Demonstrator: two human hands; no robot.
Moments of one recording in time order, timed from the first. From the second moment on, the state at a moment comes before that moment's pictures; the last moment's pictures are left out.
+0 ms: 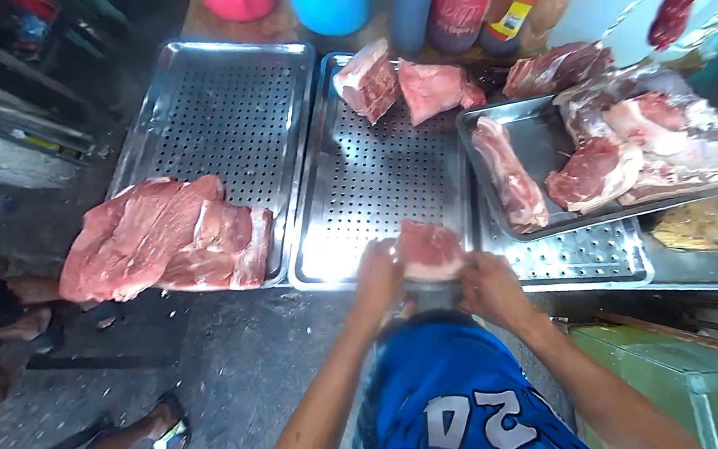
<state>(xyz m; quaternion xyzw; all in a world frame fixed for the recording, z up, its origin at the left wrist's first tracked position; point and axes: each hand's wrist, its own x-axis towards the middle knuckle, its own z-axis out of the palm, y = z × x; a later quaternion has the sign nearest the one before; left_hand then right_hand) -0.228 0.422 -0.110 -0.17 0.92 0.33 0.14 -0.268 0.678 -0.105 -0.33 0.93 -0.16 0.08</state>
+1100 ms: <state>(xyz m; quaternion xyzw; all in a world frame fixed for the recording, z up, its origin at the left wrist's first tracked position) -0.196 0.466 -0.097 -0.02 0.90 0.43 -0.04 -0.476 0.808 -0.006 0.10 0.99 -0.02 0.03</state>
